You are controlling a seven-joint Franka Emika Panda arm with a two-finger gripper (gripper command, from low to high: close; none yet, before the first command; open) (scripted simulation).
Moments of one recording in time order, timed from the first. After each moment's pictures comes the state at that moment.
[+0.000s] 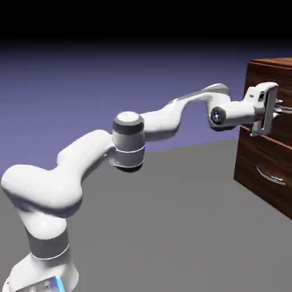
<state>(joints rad) -2.43 -1.39 1.64 -0.89 2.62 2.96 -2.02</state>
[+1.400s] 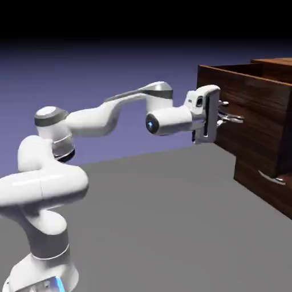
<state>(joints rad) -1.61 -1.61 1.34 -2.17 2.79 2.47 -2.03</state>
